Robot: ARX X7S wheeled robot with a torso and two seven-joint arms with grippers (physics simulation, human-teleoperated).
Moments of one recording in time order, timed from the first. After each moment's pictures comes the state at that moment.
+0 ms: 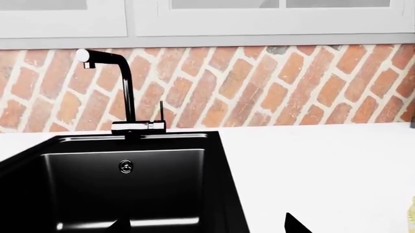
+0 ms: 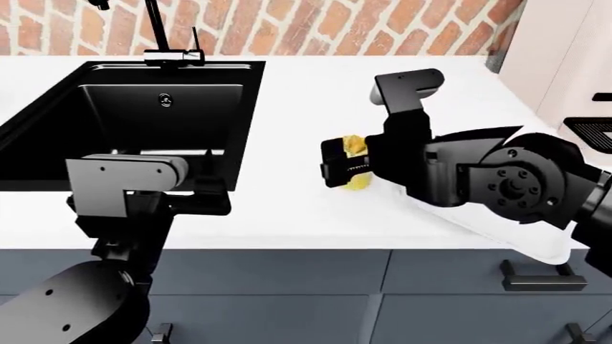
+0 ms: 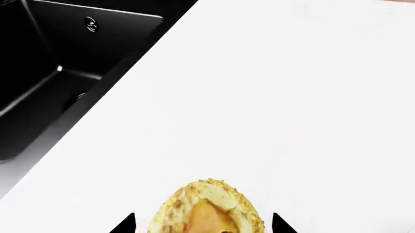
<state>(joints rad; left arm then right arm) -0.59 -0.76 0.56 0.50 -0.93 -0.36 -0.75 1.64 0.56 -1.63 0.23 1.87 0.42 0.47</state>
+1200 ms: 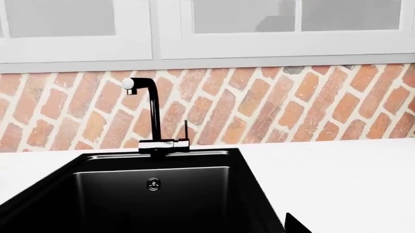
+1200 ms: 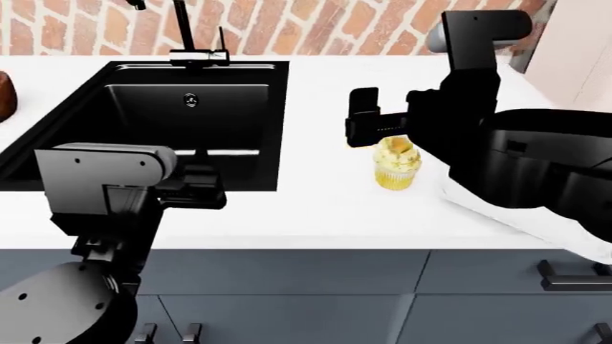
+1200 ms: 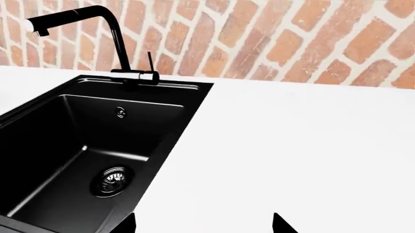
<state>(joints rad) -0.63 -0.80 0.53 0.62 -0.99 -0.42 -0.83 1.71 0.79 -1.49 -0.13 1.88 0.30 0.67</state>
